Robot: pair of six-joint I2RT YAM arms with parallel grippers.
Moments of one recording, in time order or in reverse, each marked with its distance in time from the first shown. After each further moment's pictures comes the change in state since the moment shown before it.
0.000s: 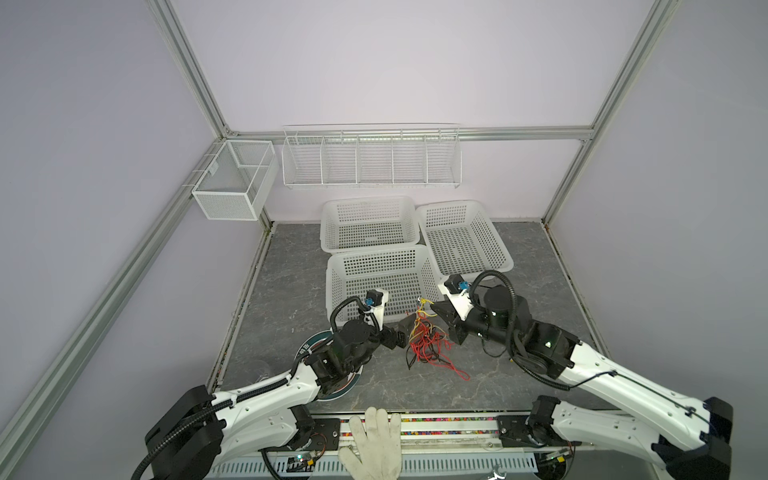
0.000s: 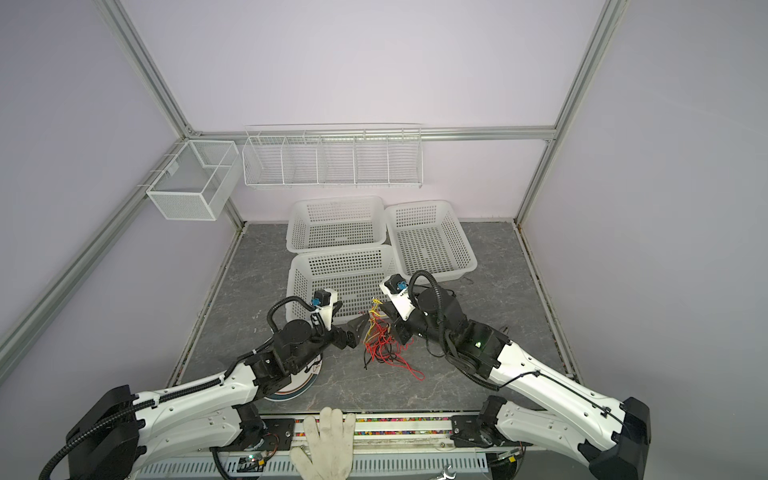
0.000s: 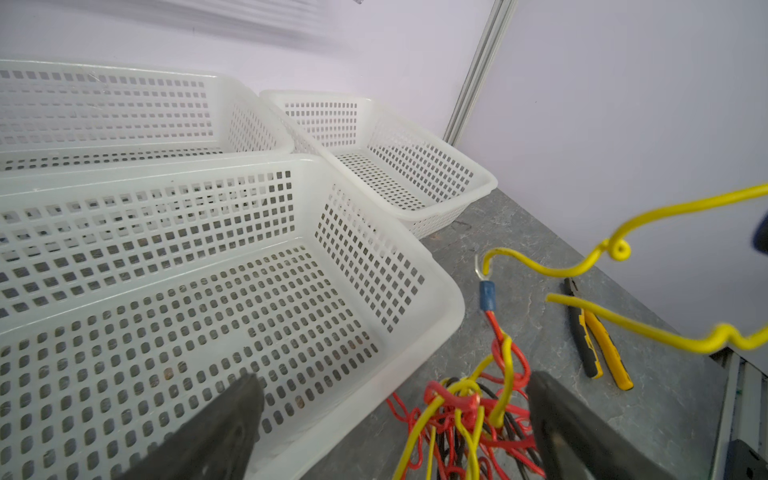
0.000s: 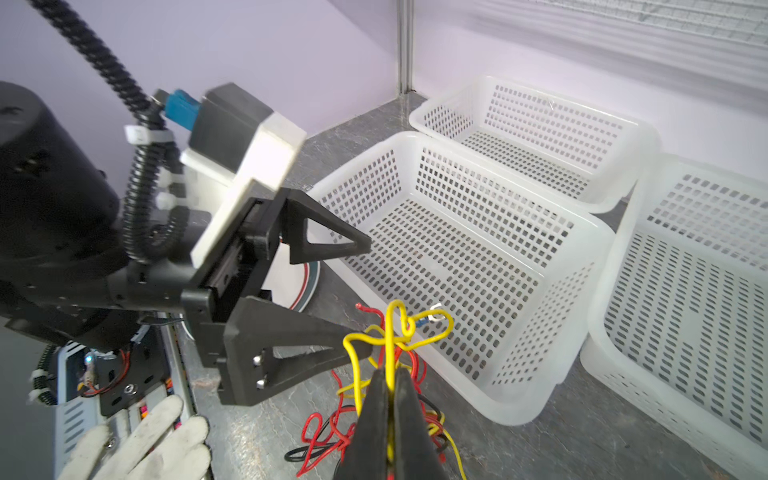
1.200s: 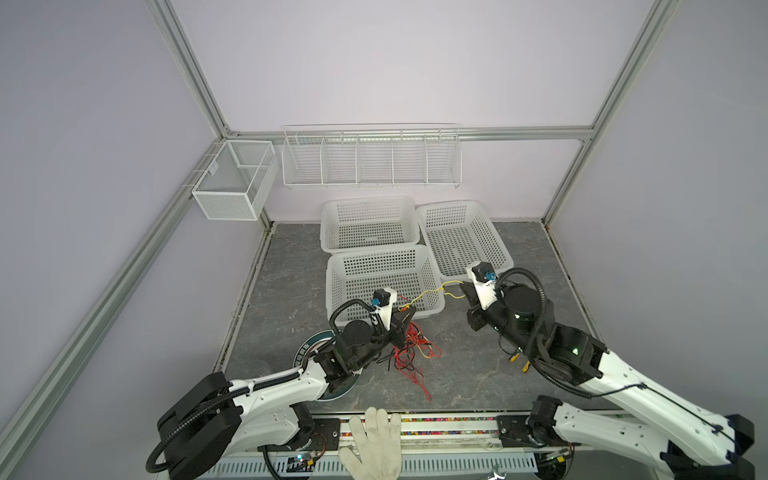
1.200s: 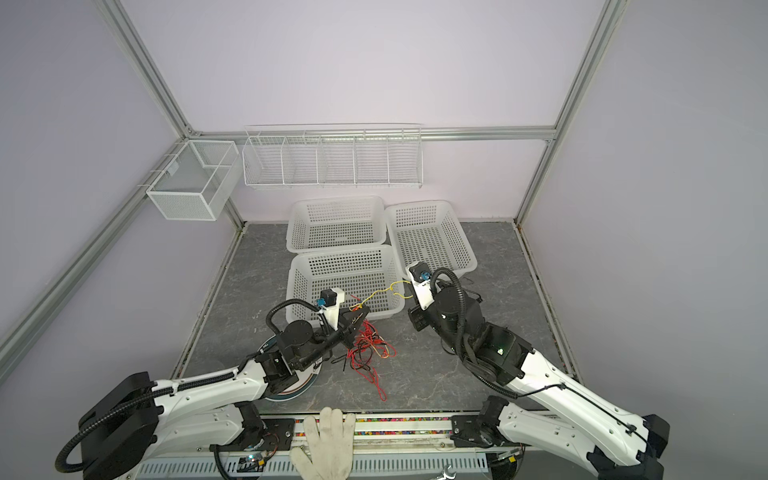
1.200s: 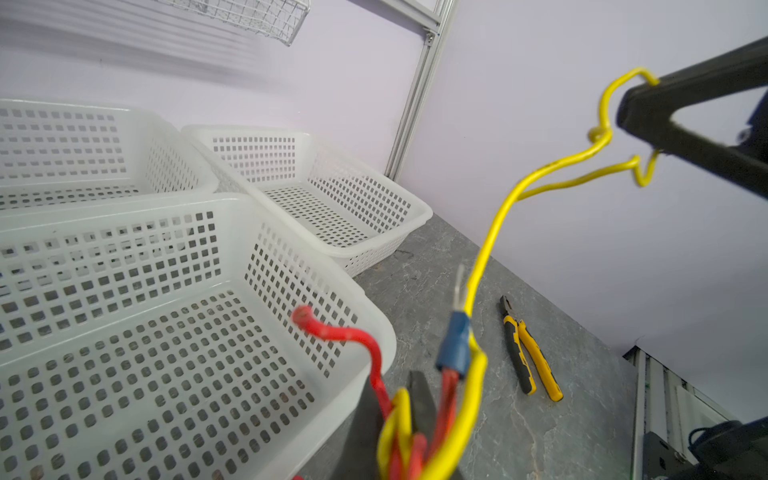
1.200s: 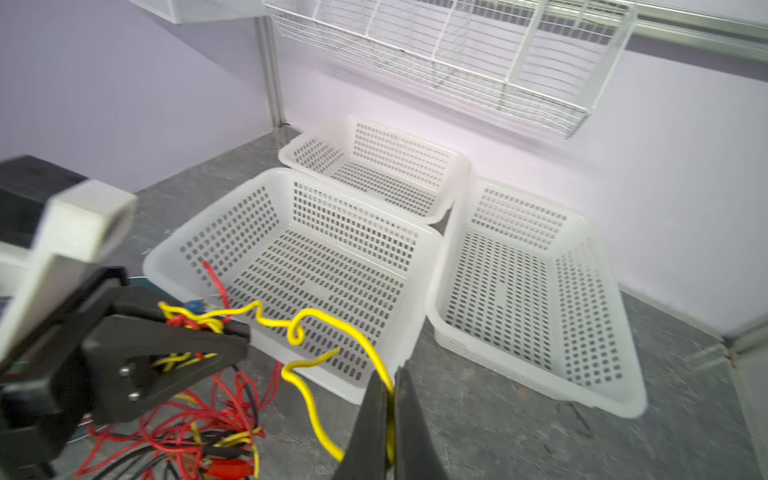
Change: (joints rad) left arm -0.019 0.078 -0.006 0.216 0.103 0.004; right arm 0.004 -0.107 0.054 -0.119 0.462 -0.025
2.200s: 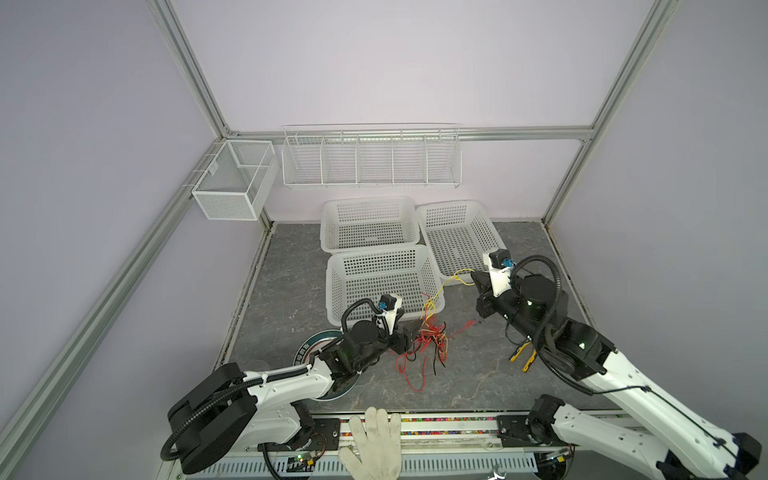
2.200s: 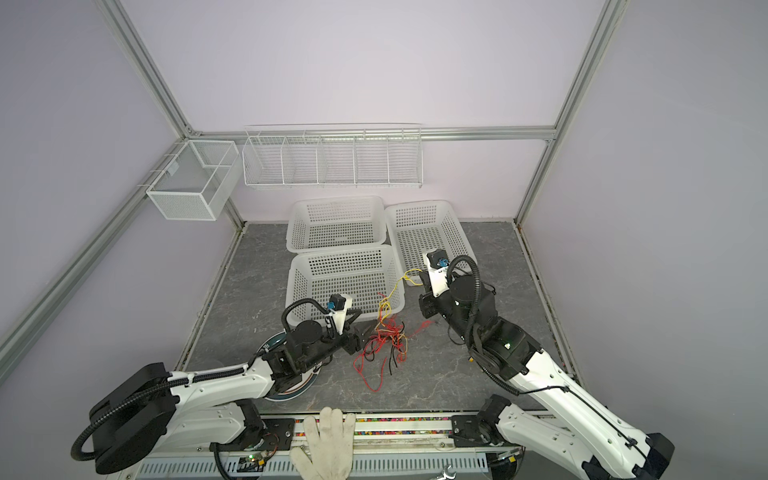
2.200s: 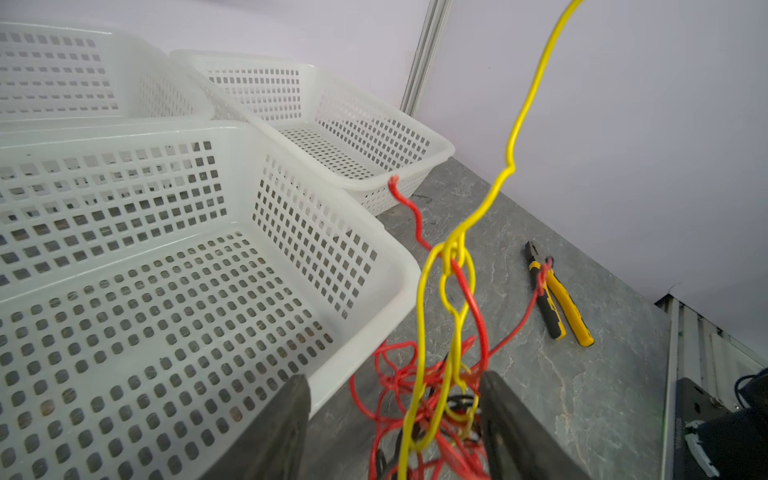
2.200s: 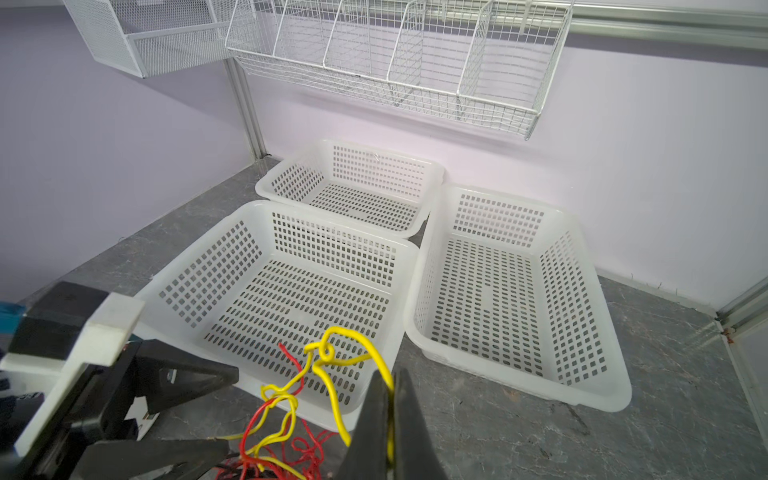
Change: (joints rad) left arm 0.009 0.114 -0.008 -0.035 0.017 0.012; right arm -0.154 0.000 0.026 0.061 -0.149 0.041
